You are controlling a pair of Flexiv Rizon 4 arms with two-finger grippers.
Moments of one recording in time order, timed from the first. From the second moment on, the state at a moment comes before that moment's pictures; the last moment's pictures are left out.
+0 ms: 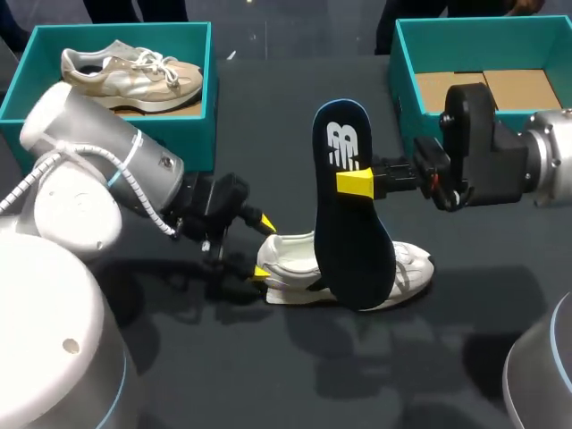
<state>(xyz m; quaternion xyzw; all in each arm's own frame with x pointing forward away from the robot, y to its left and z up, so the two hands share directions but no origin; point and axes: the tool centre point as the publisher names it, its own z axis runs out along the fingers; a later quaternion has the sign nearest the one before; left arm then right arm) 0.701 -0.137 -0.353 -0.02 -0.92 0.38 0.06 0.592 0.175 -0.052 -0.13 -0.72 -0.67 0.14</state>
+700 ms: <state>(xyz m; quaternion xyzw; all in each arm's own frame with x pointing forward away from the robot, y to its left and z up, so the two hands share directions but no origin) 0.696 -0.141 -0.331 -0.03 -0.97 0.25 0.06 0.592 0.175 -0.052 -0.13 -0.72 -0.67 0.14</state>
